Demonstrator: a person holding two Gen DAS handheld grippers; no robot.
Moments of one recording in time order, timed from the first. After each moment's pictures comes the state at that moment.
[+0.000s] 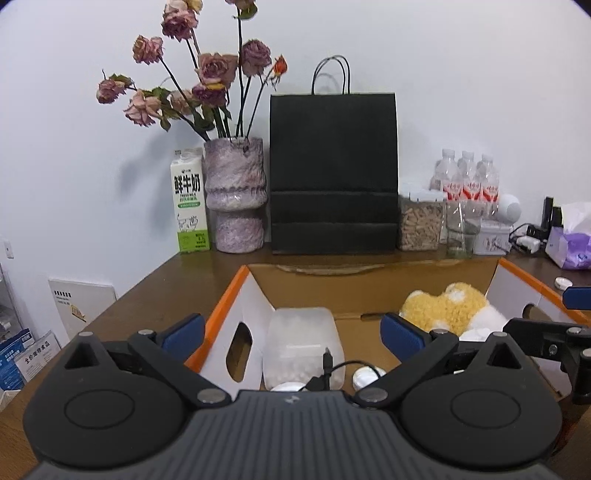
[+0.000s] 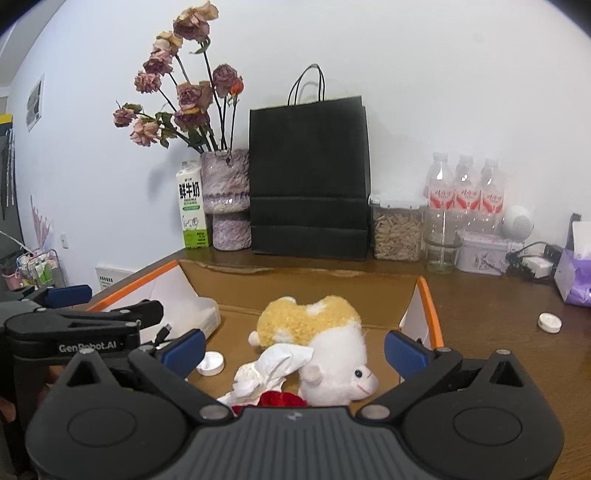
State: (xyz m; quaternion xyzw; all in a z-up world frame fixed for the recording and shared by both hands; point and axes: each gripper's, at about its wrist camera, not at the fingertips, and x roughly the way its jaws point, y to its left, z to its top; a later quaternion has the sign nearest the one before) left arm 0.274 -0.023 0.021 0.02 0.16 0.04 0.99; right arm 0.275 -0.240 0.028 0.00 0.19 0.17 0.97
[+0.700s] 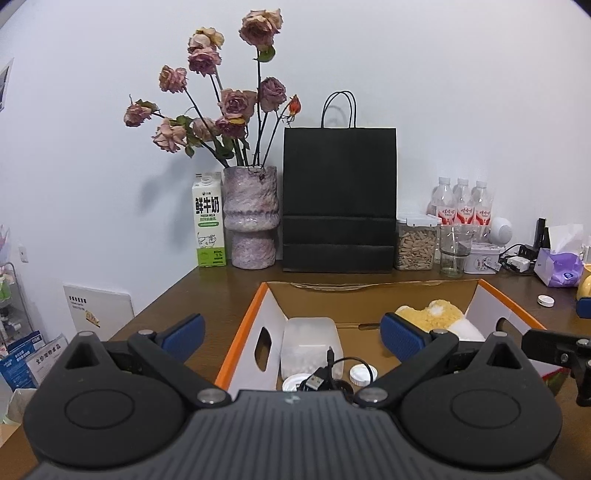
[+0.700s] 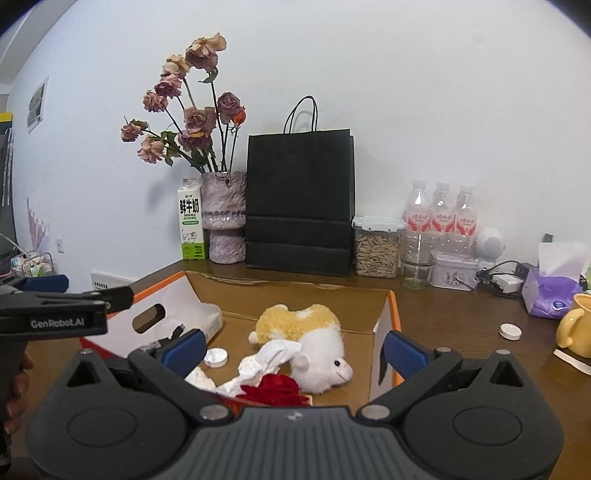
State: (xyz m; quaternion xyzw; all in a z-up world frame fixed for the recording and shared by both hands) left arm 0.210 -0.020 0.050 0.01 0.14 0.05 0.99; right arm 0.210 -0.256 0.052 -0.01 0.17 0.15 0.97
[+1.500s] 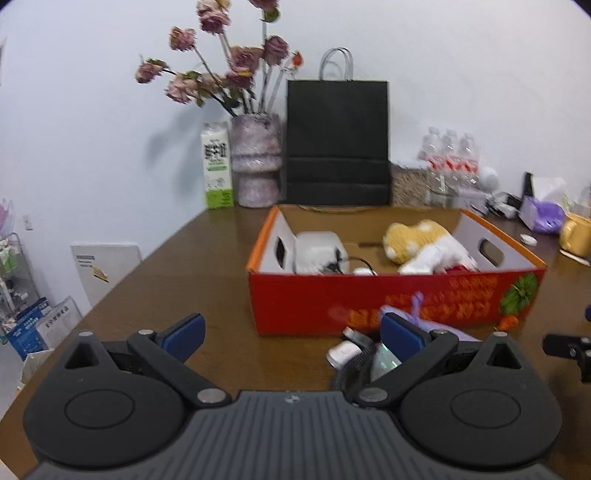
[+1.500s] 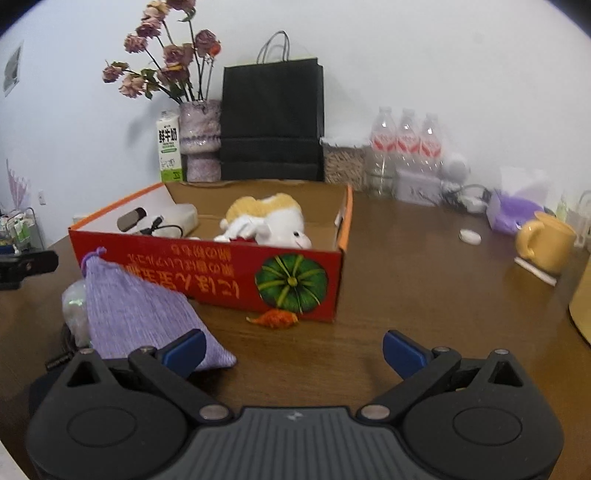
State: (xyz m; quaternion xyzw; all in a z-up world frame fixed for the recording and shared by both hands) left arm 0.137 -0.006 0.020 0.02 0.22 0.03 0.98; right arm 0.151 -0.292 -0.001 -0.02 0.27 0.11 0.96
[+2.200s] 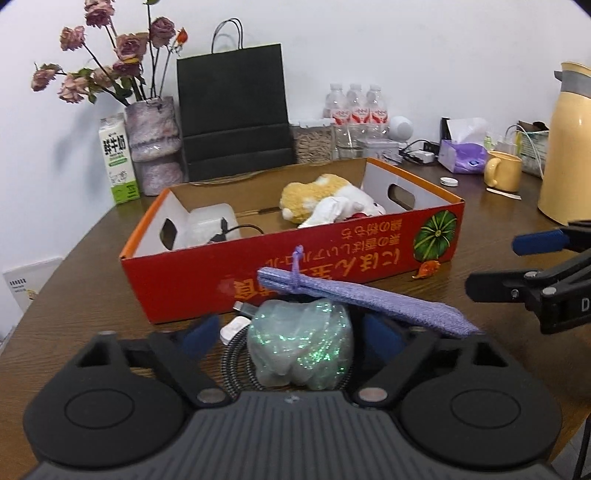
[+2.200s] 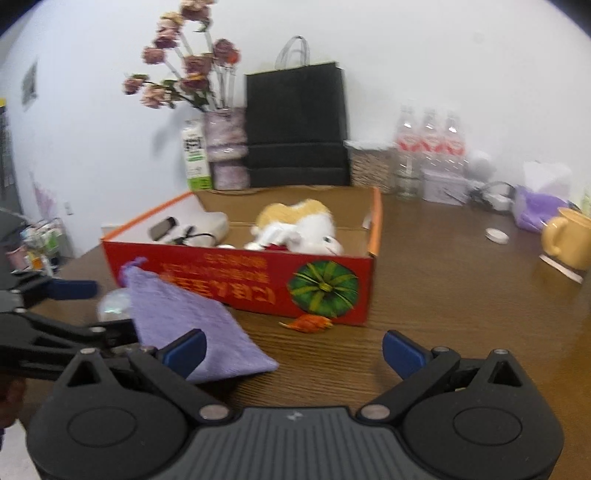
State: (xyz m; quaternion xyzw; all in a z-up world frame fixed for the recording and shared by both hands) left arm 0.152 -0.057 -0.002 0.08 0.26 -0.10 0.96; right arm 0.145 -0.287 0.008 0.00 0.27 0.17 0.95
